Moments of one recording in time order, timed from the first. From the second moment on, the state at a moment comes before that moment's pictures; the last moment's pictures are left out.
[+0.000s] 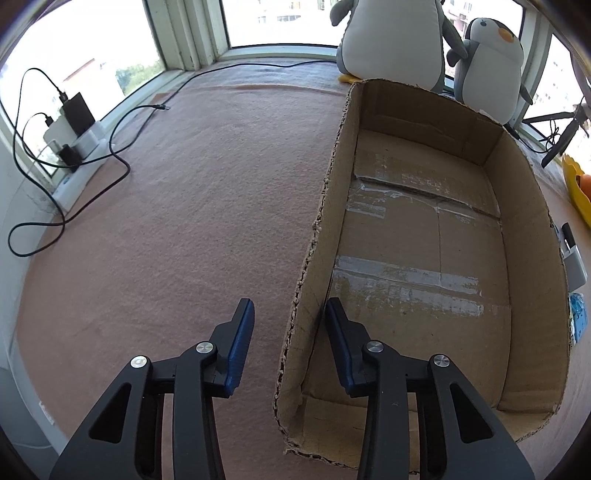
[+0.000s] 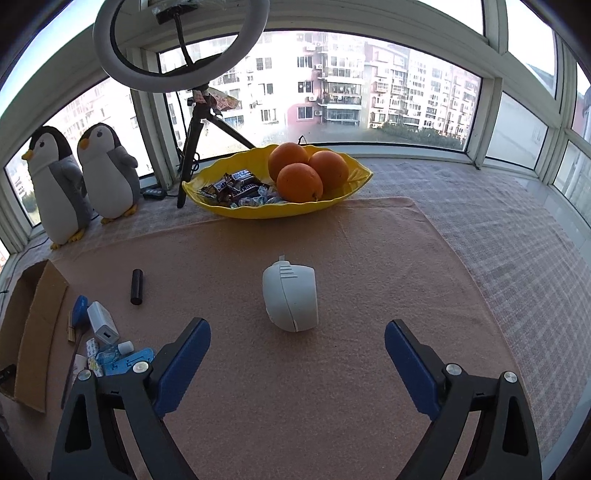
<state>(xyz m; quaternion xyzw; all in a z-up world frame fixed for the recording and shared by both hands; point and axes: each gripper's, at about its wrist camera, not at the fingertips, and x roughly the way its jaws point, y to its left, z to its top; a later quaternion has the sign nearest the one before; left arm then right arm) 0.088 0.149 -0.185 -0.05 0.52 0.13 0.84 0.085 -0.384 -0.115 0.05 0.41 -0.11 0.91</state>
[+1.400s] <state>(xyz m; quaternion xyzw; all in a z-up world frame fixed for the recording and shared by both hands) 0.089 0.150 -0.185 -0.06 0.52 0.13 0.84 0.150 -0.386 -0.167 0.00 0.48 -0.06 0.88</state>
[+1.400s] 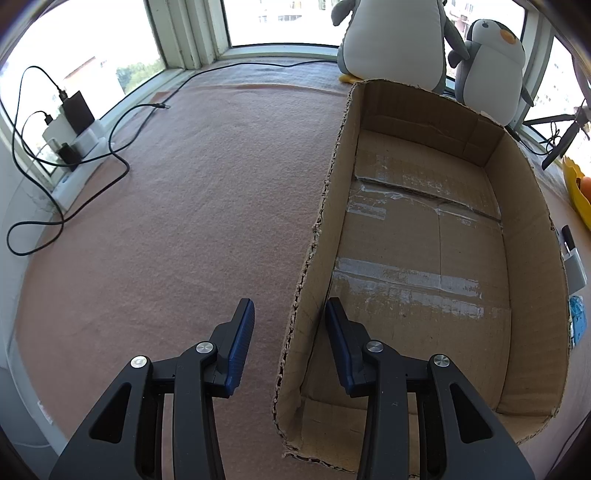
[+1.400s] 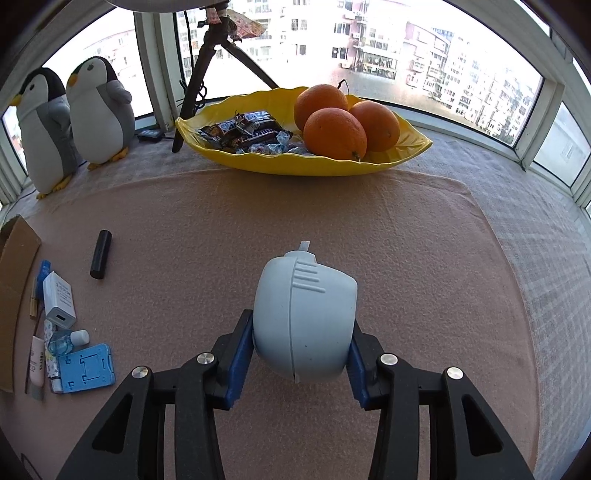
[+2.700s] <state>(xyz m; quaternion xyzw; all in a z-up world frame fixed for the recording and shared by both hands) 0.090 0.154 -0.186 -0.05 0.51 0.08 0.85 0.081 -0.022 -0.099 -0.07 0.42 0.24 0.87</state>
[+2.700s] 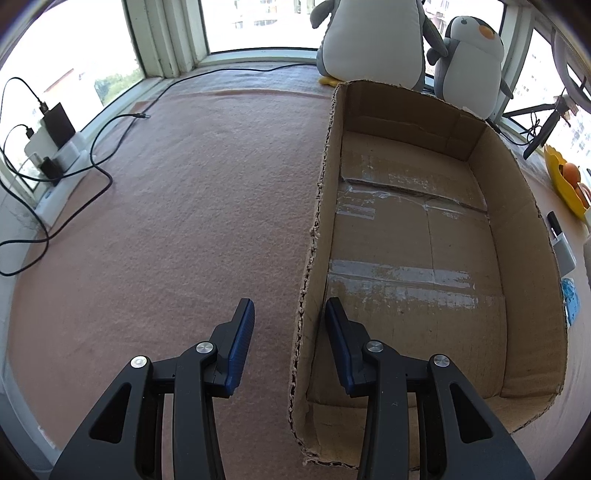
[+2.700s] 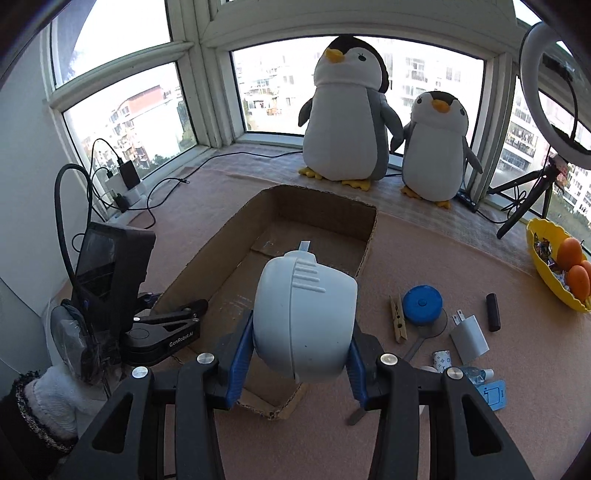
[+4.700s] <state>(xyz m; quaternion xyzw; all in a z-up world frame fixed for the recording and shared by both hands) 0.091 0.157 -0.187 -0.06 0.51 0.08 0.86 0.098 -0.163 -0.163 0.10 0.54 0.17 0.82</state>
